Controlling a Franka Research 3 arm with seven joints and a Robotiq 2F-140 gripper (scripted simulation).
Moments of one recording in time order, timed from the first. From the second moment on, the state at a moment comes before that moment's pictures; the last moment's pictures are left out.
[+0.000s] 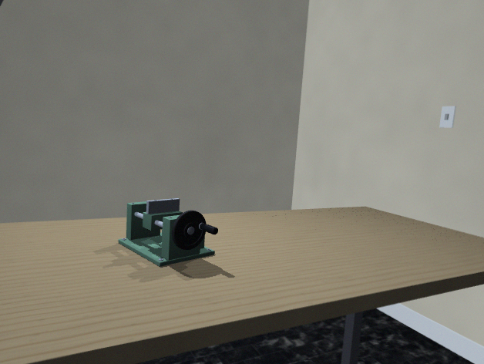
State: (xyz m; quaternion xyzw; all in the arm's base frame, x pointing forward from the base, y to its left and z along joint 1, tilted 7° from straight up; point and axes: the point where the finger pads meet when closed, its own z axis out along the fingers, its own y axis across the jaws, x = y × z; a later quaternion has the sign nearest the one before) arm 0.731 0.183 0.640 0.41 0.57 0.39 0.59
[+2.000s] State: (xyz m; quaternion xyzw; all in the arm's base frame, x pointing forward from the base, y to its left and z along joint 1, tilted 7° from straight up) arm 0.734 -0.023 0.612 0.72 0.19 0.55 0.38
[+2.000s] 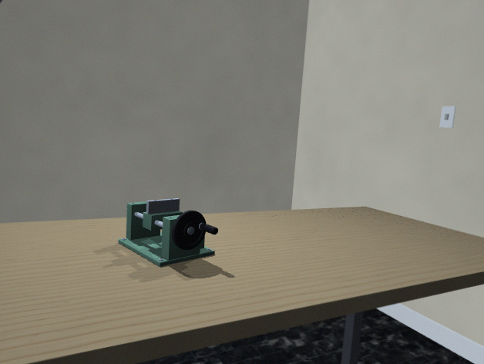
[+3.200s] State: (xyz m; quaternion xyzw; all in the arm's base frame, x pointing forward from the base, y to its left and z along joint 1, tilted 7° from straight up) arm 0.731 -0.064 0.574 0.77 0.09 0.54 0.31
